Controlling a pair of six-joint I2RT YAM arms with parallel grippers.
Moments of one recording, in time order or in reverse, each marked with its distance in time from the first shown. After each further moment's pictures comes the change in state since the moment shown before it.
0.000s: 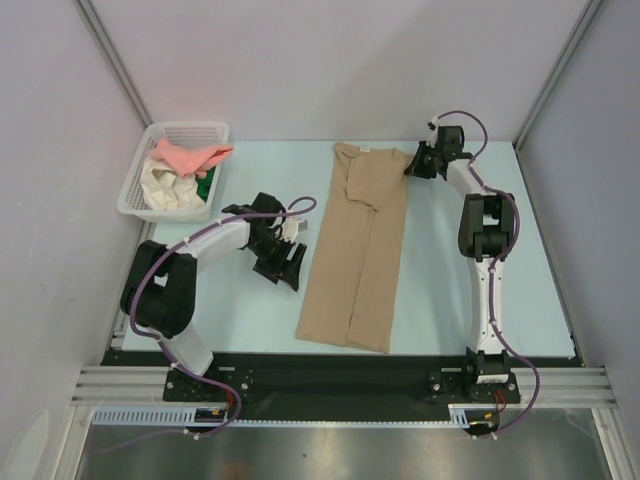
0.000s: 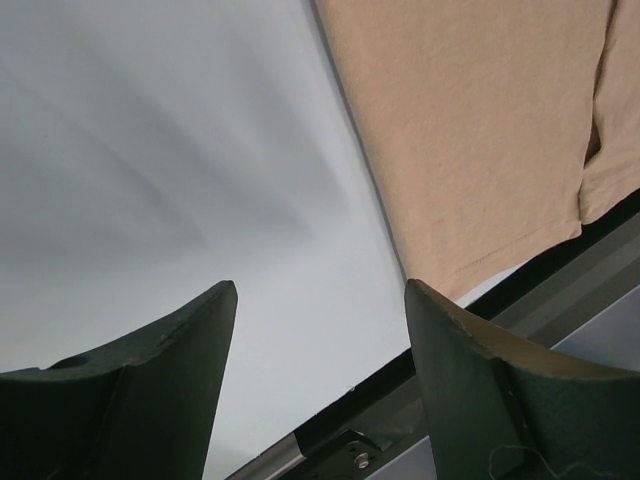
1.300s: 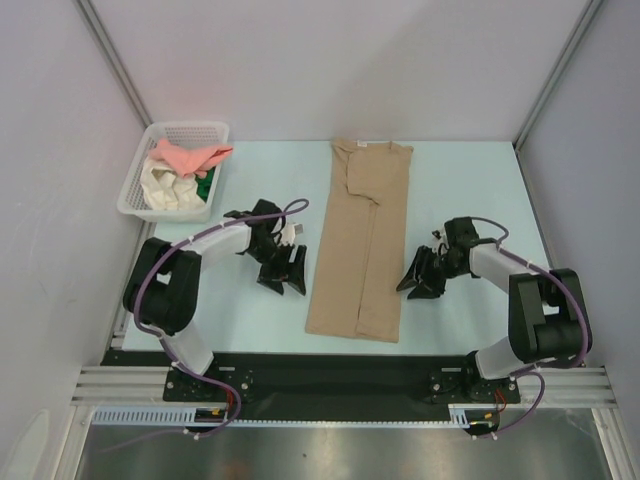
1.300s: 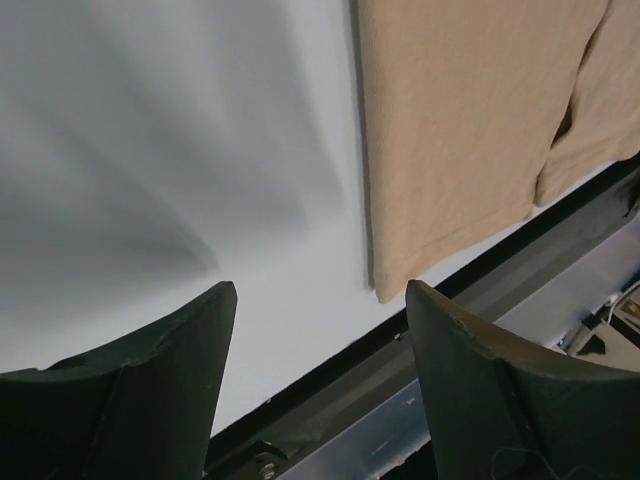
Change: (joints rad) left arm 0.006 0.021 -0.045 0.050 0.081 -0.229; right arm 0.079 -1.049 -1.405 -0.179 -0.229 0.223
